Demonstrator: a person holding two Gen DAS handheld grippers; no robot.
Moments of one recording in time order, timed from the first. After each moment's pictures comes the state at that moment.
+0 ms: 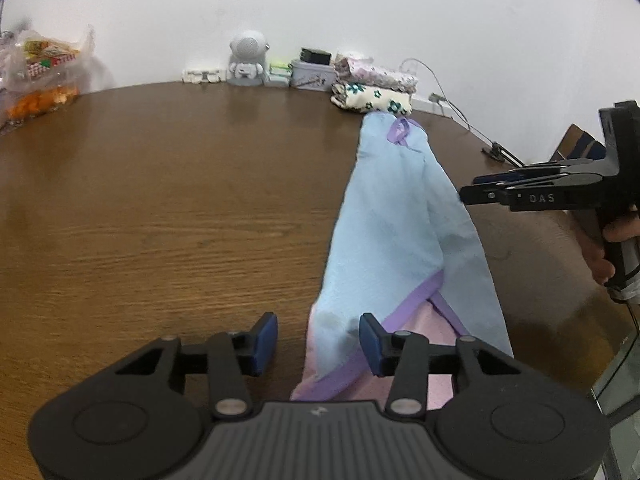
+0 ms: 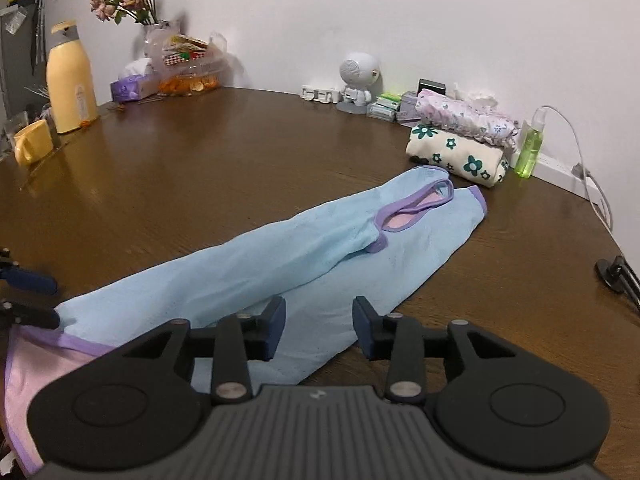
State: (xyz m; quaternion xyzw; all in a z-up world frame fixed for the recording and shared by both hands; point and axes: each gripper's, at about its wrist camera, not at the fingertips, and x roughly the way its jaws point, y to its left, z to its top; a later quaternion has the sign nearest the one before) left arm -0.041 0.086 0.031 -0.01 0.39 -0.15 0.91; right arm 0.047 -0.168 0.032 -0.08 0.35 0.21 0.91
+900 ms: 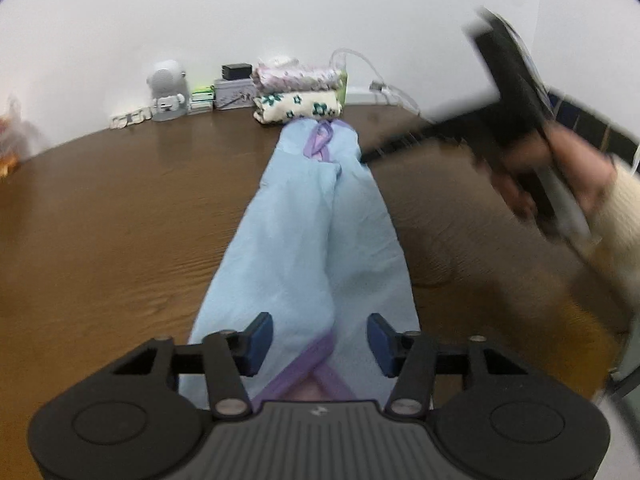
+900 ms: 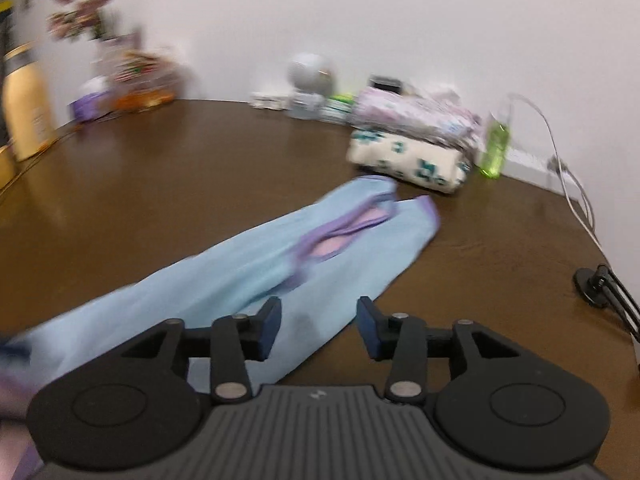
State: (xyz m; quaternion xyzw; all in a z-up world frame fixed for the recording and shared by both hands) left arm -0.007 -0.025 0.029 0.08 0.37 -0.18 0.91; right arm 0.145 -0.222 0.035 -0.04 0.35 0.15 0.92
